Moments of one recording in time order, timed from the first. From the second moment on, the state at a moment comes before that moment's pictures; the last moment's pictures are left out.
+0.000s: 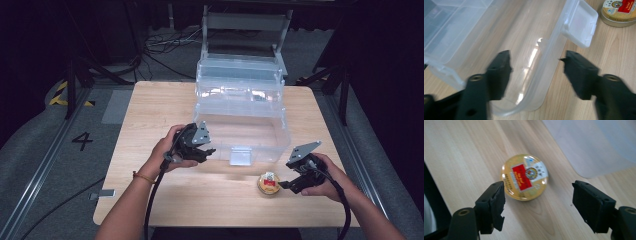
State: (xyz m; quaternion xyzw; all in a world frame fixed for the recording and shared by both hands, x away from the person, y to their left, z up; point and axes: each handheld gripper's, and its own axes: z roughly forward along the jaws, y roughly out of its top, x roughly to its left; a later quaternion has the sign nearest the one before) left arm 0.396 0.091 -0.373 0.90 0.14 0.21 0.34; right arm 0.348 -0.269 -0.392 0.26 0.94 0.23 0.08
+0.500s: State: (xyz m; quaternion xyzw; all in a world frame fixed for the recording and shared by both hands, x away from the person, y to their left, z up) left arm 0.368 0.144 -0.411 0.90 0.19 0.20 0.33; right arm 0.353 -0.238 -0.416 0.24 0.95 0.17 0.04
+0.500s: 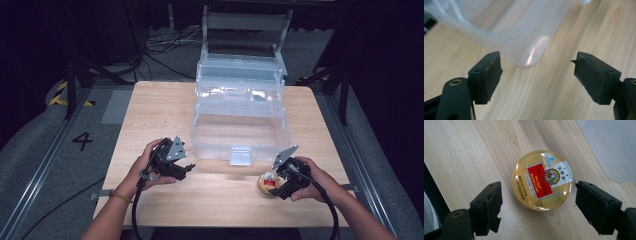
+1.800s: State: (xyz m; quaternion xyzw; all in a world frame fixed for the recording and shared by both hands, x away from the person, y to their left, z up) left arm 0.372 0.189 -0.484 0.88 0.29 0.11 0.35; right arm 0.377 -0.210 -0.449 0.21 0.98 0.07 0.04
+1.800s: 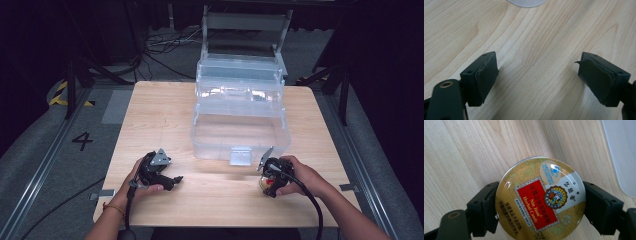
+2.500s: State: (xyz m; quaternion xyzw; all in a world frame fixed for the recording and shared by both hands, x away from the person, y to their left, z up) left arm 0.371 0.189 -0.484 0.88 0.29 0.11 0.35; right arm 0.373 -0.229 -0.427 0.20 0.97 0.08 0.06
